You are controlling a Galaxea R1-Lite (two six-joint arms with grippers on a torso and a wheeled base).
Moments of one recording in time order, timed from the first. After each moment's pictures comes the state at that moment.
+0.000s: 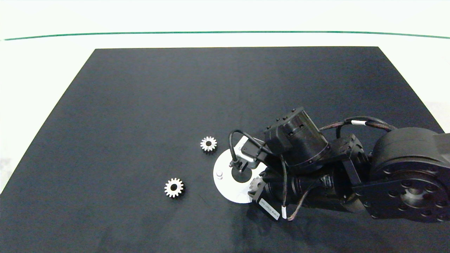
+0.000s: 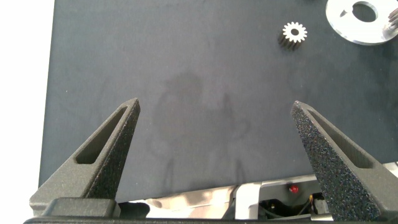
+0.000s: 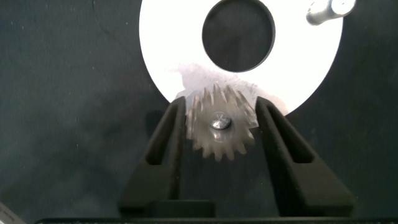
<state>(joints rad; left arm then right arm) -0.18 0.09 -0.56 0.60 0.07 0.06 0.87 1.81 -1.26 0.26 -0.24 -0.26</state>
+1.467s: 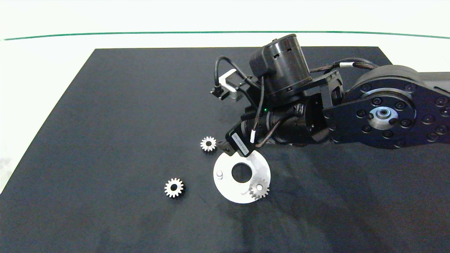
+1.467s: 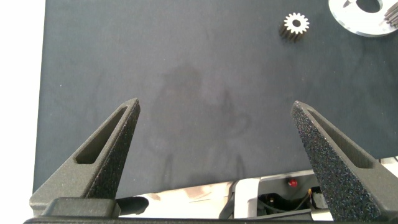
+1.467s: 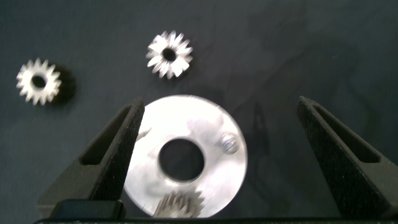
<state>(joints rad) -0.18 0.09 -0.54 0.60 0.07 0.06 0.83 1.95 -1.74 0.34 -0.26 -0.22</state>
